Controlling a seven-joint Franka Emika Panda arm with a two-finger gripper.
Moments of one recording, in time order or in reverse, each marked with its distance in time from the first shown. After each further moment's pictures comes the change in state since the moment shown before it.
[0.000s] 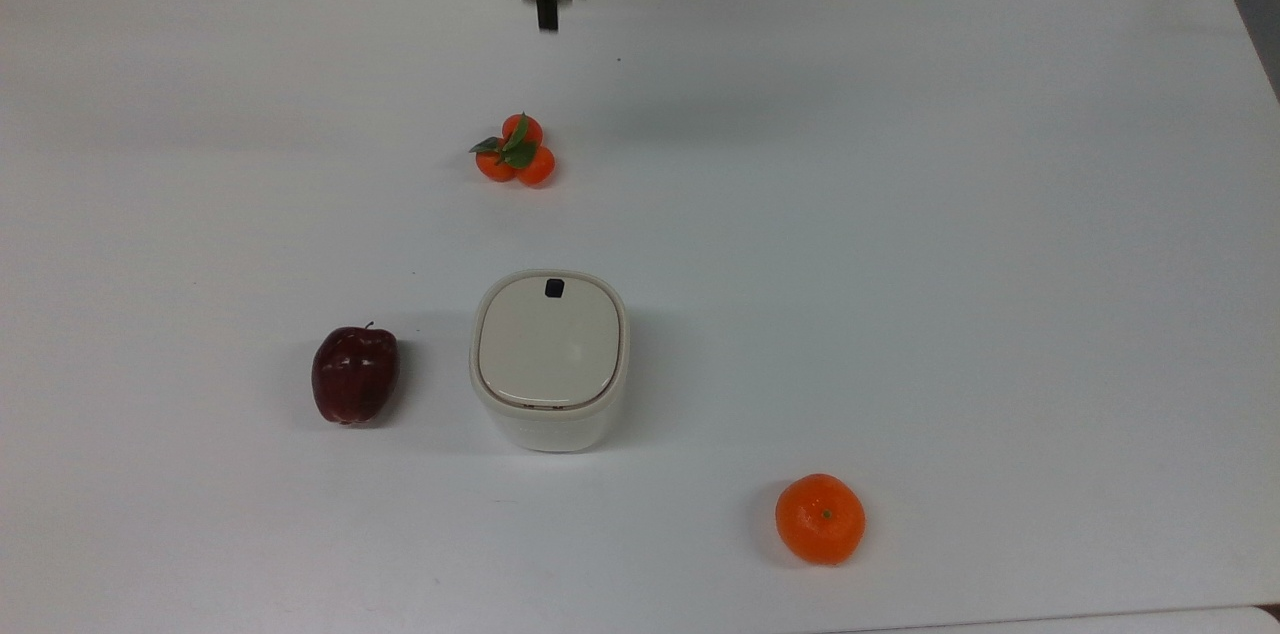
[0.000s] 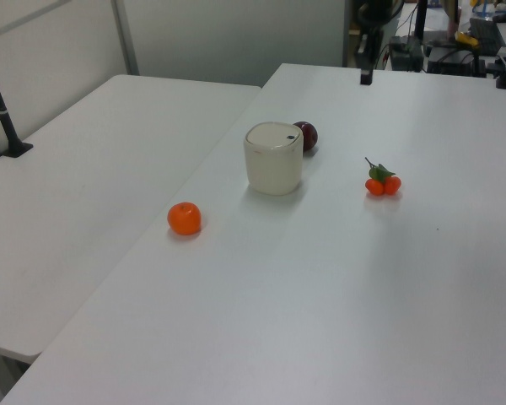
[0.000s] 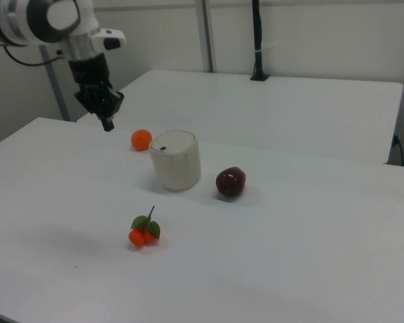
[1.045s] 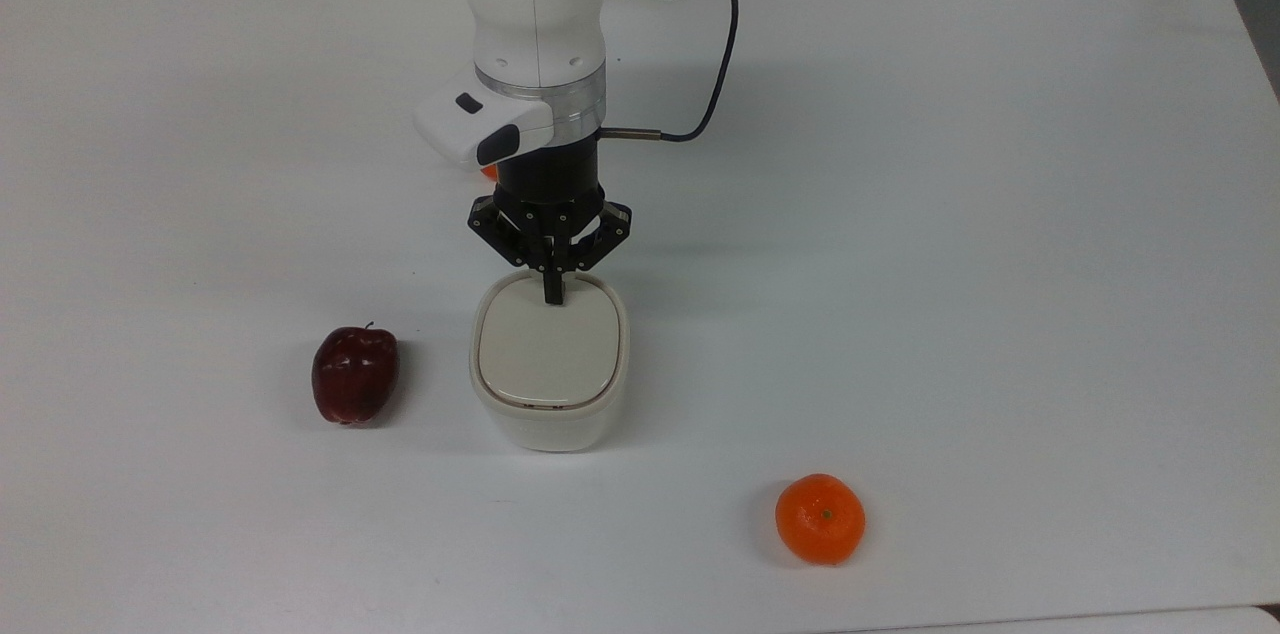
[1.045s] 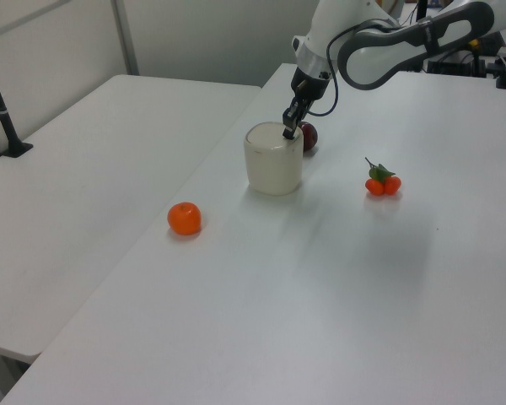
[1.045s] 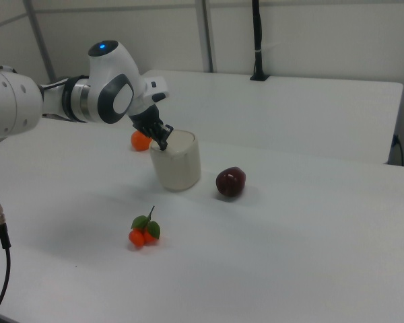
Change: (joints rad) arm -0.012 0.315 -0.006 -0.066 0.001 0.754 0.060
